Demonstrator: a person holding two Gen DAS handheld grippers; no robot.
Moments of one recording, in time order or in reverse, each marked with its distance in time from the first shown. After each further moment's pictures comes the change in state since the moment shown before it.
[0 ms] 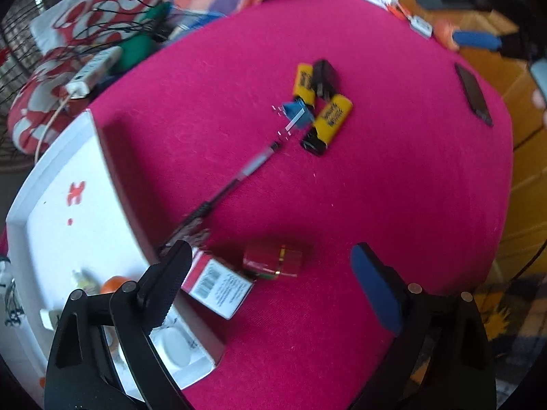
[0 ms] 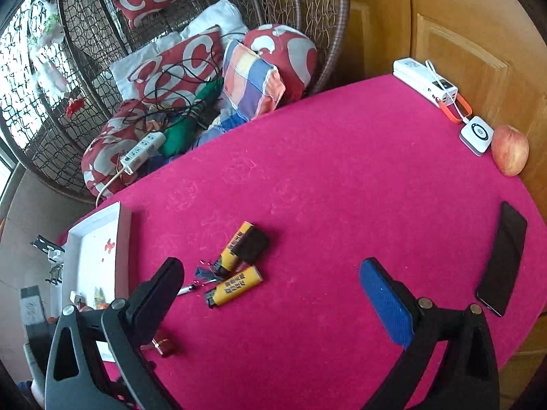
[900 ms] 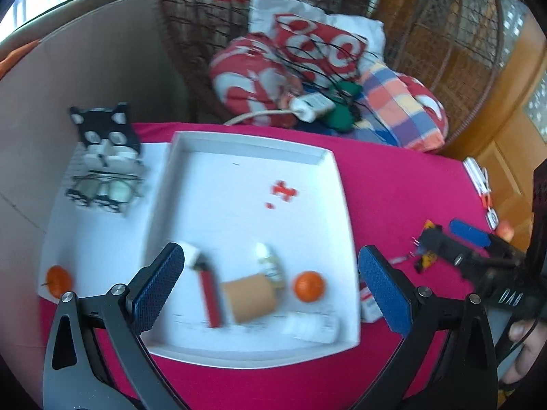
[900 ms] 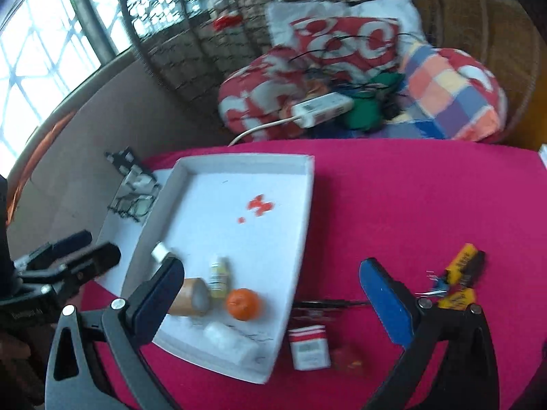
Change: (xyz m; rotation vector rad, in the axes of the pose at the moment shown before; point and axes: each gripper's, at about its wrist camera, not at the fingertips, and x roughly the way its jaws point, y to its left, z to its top) left arm -0.139 0.176 -0.090 -0.671 -0.312 0.121; right arm 0.019 0.222 -0.041 -0.334 0.005 0.218
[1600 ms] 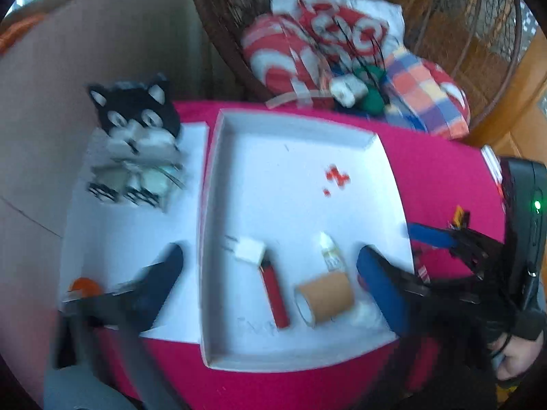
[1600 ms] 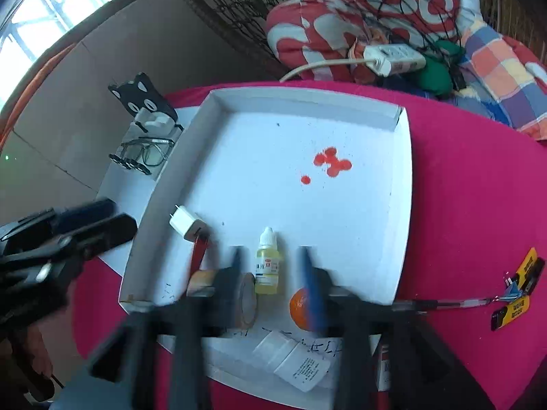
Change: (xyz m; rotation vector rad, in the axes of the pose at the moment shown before) left arm 0.005 0.085 0.003 -0.010 0.029 0.052; right arm 0.094 0.096 -0.011 -0.139 0.214 0.057
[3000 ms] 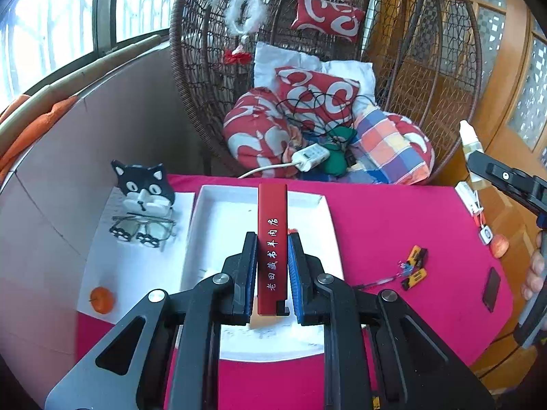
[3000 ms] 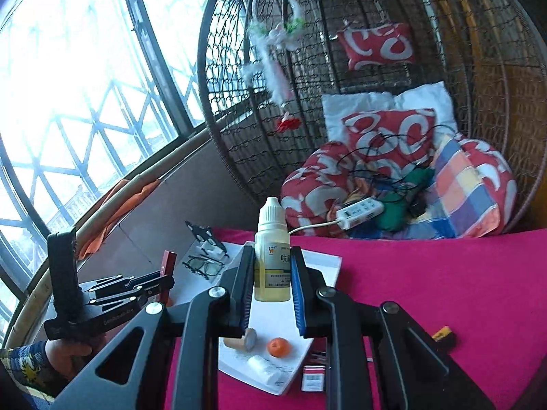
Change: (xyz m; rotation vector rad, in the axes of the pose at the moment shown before) left arm -0.106 -0.067 -0.004 0.025 -0.218 0.004; right arm -0.220 -0.072 0.007 -0.045 -0.464 0.193
